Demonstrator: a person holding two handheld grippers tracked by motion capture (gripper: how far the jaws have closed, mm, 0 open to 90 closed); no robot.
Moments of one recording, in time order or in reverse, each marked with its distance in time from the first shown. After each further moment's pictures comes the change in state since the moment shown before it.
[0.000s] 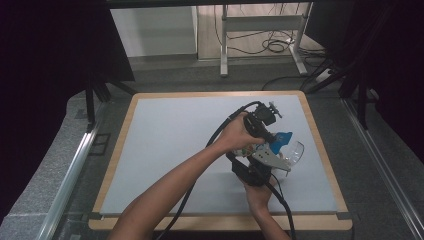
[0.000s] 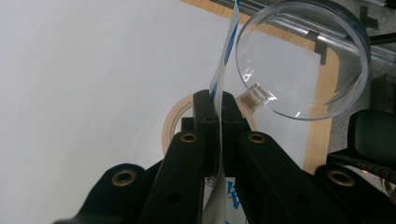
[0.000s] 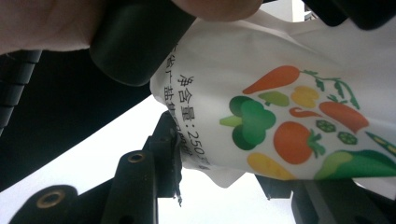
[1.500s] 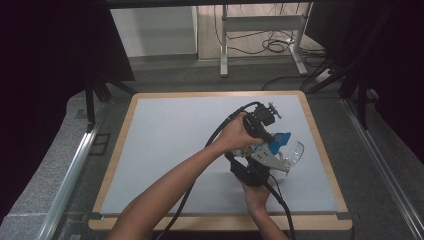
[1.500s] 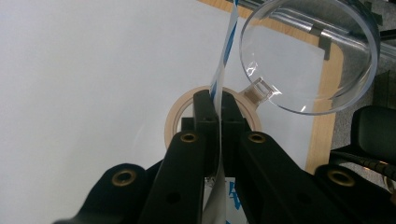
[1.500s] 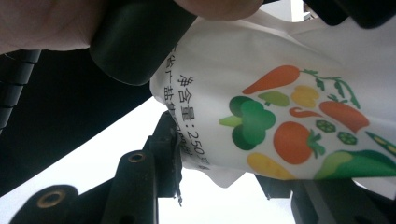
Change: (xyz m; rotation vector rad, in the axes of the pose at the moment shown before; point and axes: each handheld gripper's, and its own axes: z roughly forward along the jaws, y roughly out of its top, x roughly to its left) left arm 0.001 -0.002 0.002 0.009 0.006 -0.004; right arm 0.003 -0.003 0.003 -0.009 -0.004 0.018
